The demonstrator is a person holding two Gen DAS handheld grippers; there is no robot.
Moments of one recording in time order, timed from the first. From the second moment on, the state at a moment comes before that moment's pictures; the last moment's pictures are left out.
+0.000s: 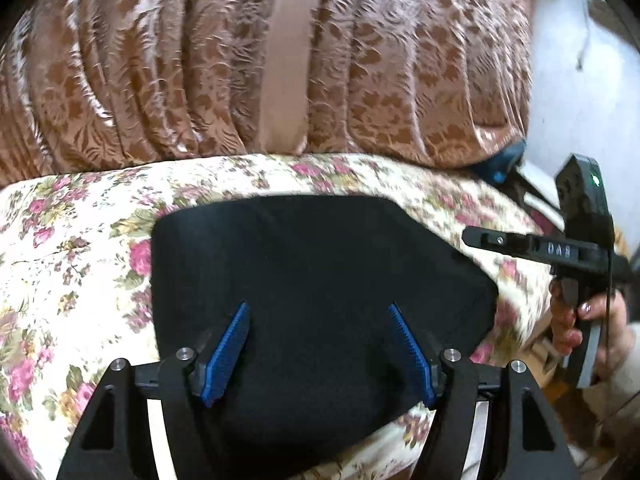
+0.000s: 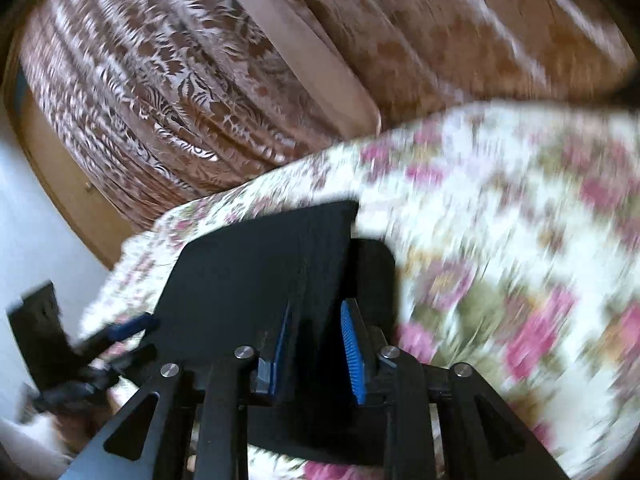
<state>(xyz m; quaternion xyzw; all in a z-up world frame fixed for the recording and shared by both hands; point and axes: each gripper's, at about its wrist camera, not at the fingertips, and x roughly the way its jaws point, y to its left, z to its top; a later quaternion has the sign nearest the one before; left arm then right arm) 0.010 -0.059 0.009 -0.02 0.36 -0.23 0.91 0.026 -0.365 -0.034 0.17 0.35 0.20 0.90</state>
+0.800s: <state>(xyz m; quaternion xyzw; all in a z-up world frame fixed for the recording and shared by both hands) 0.143 -0.089 -0.046 0.01 0.46 -0.16 0.87 0.143 -0.285 -0.071 0.07 0.42 0.16 0.89</state>
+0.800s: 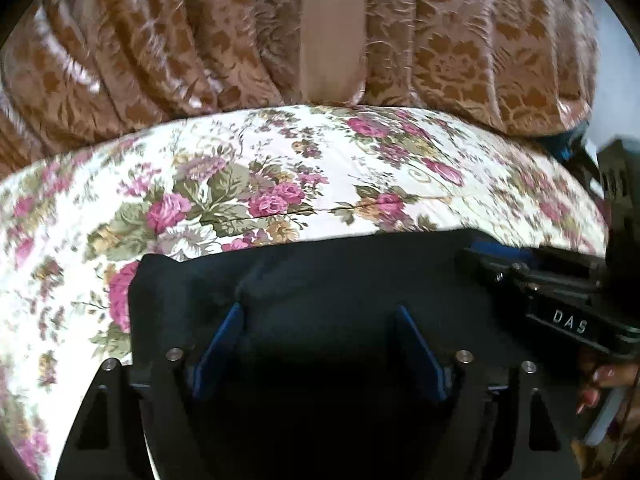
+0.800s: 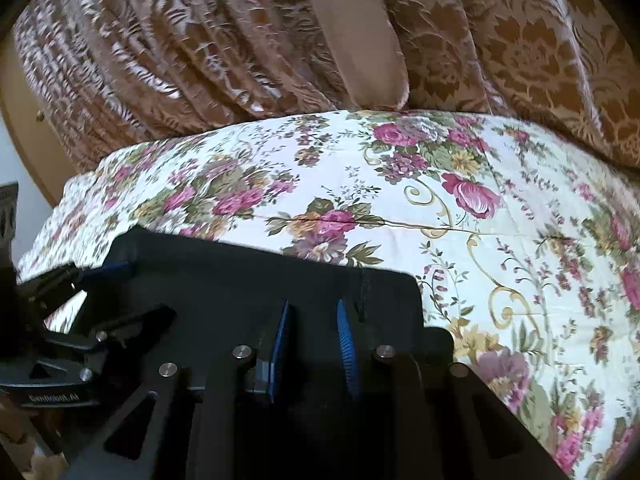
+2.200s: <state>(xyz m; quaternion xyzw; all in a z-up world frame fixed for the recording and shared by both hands) 0.010 0.003 -0.041 -0.14 0.45 -0.17 0.86 0.019 -0.352 -0.081 0.18 0.42 0.15 0.88</state>
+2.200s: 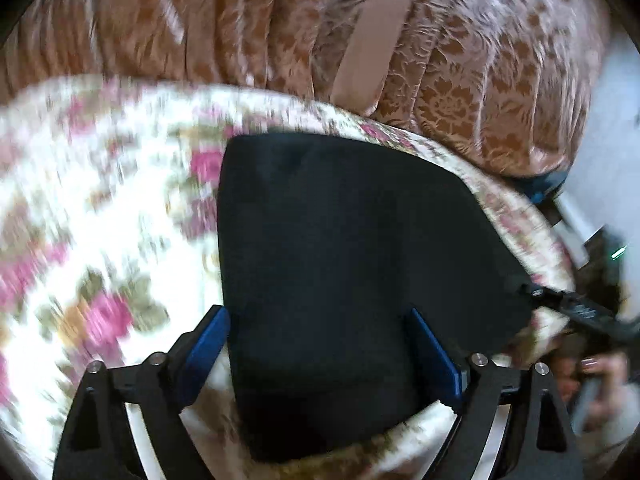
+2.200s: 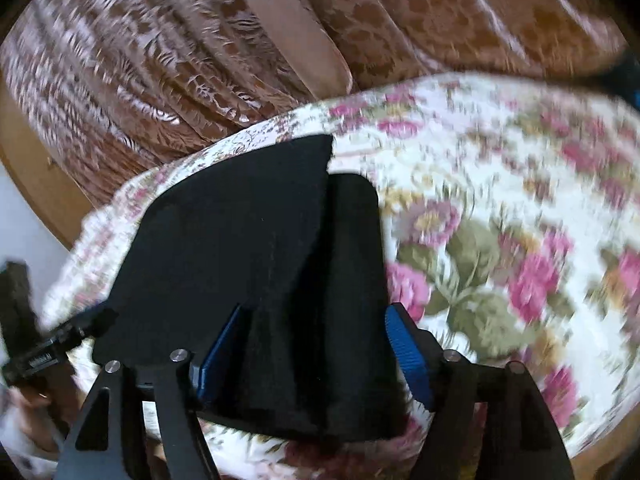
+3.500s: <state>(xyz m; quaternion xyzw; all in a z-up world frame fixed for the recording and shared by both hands) 0.066 0.006 0.008 -0.10 0.36 -0.26 0.89 0.067 -0.344 -0.048 0.22 0.32 0.24 0.89</state>
